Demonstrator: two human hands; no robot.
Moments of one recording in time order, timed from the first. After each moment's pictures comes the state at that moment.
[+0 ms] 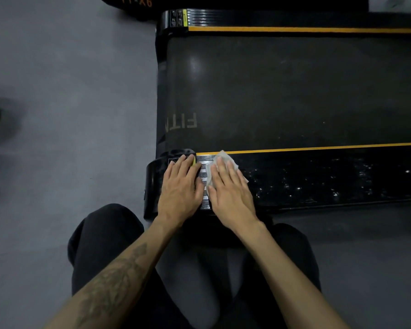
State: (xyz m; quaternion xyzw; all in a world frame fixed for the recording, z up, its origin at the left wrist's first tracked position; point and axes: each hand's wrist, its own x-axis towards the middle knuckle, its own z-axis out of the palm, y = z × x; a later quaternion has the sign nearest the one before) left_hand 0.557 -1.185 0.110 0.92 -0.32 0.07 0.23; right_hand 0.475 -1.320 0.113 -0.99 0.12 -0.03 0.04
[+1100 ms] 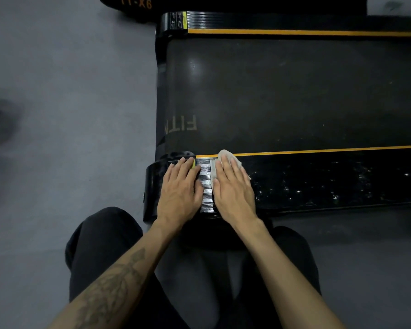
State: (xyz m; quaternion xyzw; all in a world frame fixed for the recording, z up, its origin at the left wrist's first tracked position) left_hand 0.558 -1.185 0.110 0.92 -0.32 0.07 0.23; right_hand 0.489 -1.326 0.117 -0.98 0.17 -0.05 0.08
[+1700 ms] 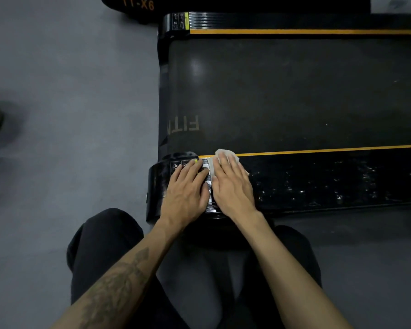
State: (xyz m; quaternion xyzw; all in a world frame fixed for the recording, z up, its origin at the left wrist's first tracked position) left_hand 0.557 -1.185 0.110 0.90 -0.38 0.09 0.21; right_hand 0.504 -1.328 0.121 -0.98 0.14 -0.03 0.10
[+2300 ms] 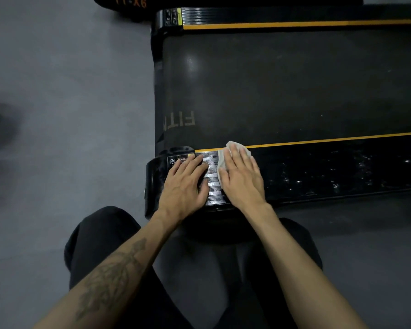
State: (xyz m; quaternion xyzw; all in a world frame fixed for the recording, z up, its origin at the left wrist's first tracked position) left_hand 0.559 -1.185 0.112 0.89 -0.40 0.06 0.23; right_hand 0.489 -1.350 0.122 -0.98 0.20 -0.01 0.07
